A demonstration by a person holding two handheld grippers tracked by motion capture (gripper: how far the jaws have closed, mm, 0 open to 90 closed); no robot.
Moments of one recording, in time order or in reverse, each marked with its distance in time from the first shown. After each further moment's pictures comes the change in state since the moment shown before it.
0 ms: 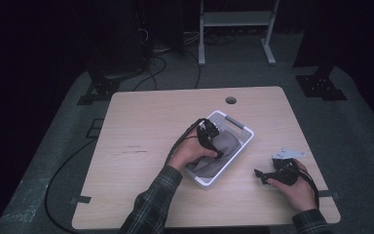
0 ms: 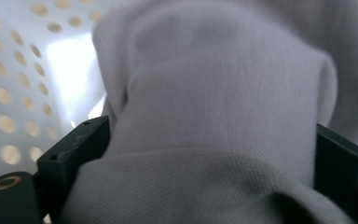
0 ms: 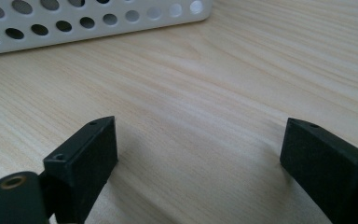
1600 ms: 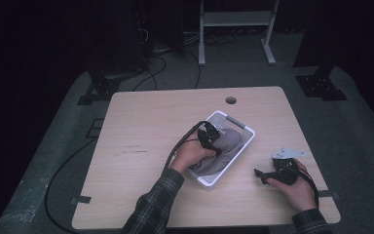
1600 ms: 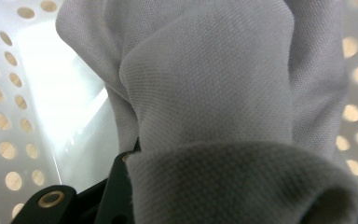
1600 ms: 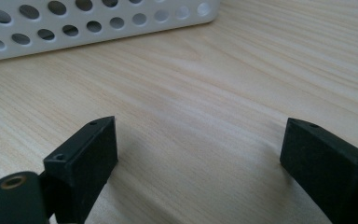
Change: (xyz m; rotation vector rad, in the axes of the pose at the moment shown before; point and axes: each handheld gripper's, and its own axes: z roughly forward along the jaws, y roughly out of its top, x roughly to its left) left arm -0.004 -0.001 -0.001 -0.033 -0.051 -0.002; right arm 0.000 0.001 0.001 -0.004 -0.001 -0.001
